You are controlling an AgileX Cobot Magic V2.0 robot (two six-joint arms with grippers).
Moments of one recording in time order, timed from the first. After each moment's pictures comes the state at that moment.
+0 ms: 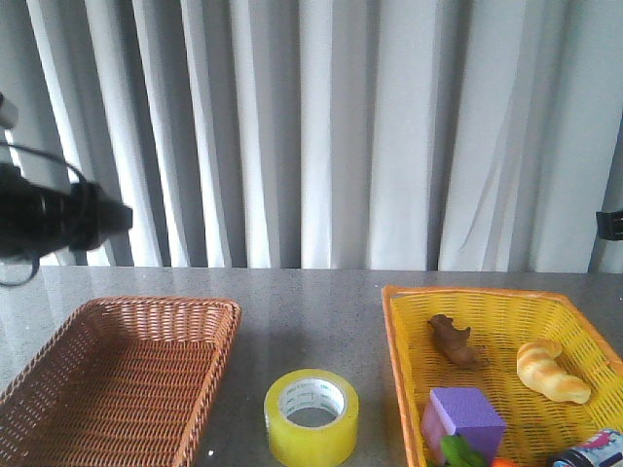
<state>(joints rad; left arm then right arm) -0.16 1.36 -1.44 -0.24 0.60 0.06 0.01 1.25 -1.36 -0.21 0.58 0.05</state>
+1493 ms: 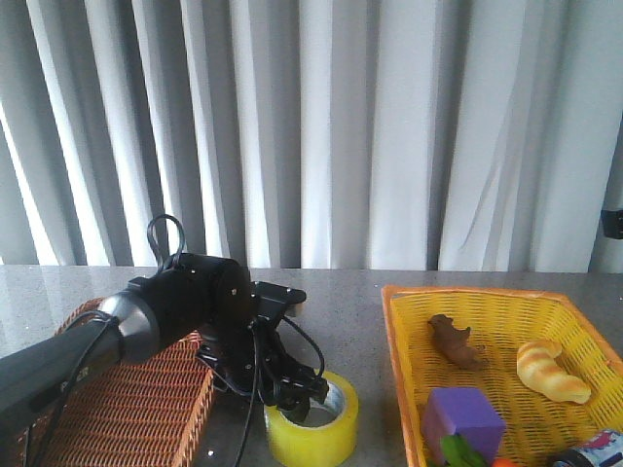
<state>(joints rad) -0.45 2.20 -1.96 -0.13 1.04 0.01 0.01 1.24 -1.36 -0.23 0.57 0.05</state>
